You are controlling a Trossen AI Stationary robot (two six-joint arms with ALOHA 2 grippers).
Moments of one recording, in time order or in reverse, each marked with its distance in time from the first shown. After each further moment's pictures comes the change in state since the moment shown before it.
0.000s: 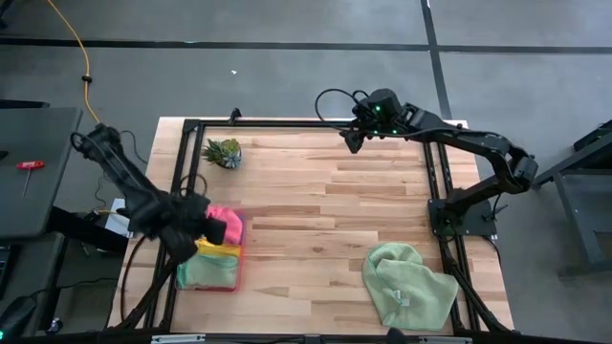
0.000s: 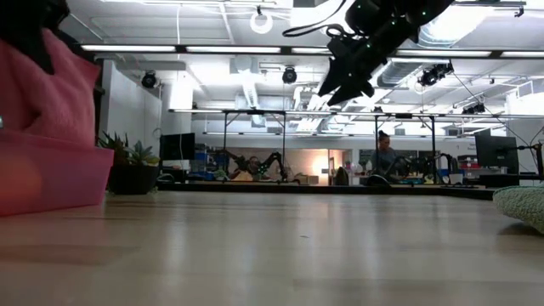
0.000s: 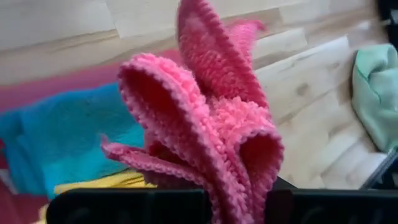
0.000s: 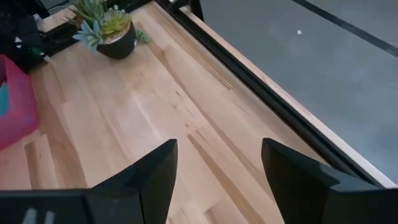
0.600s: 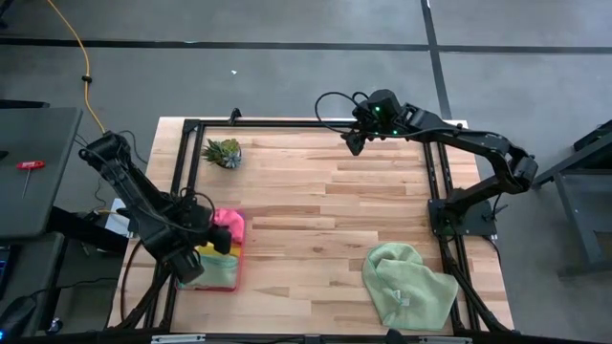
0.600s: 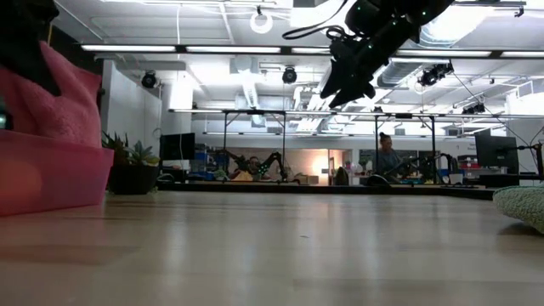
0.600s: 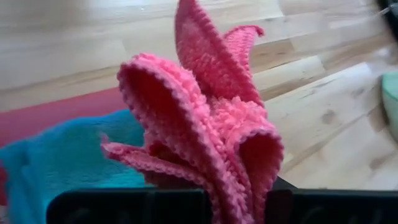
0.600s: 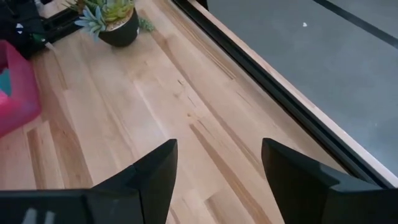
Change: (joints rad) left arm -0.100 0.246 0.000 -0.051 -0.179 -0.185; right arm -0.004 0.000 0.000 -0.035 -0.018 -0.023
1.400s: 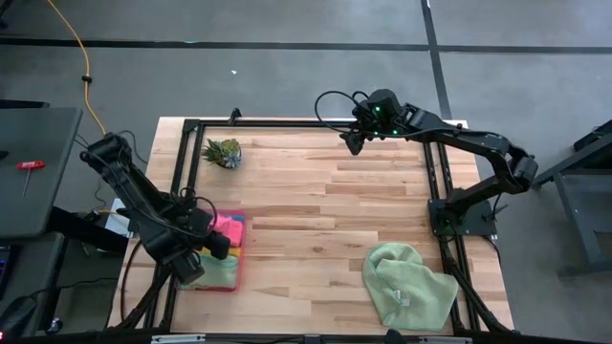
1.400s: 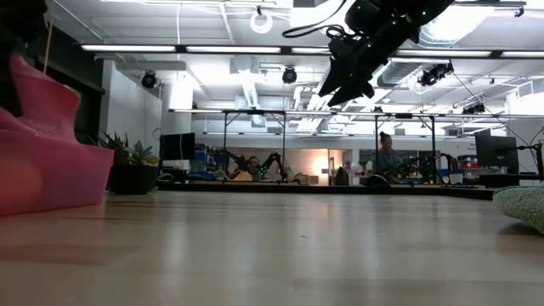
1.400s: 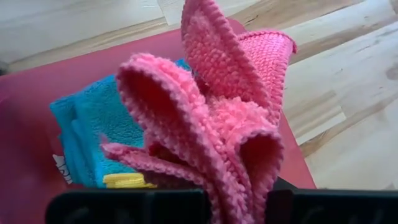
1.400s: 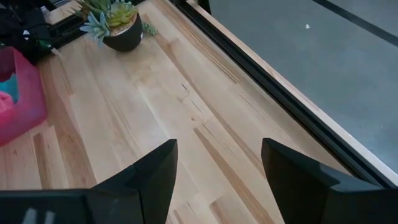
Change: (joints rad) left arm -0.012 0.029 0.000 -0.021 0.204 0.038; right arm 0.000 0.000 0.000 0.016 -0.009 0.016
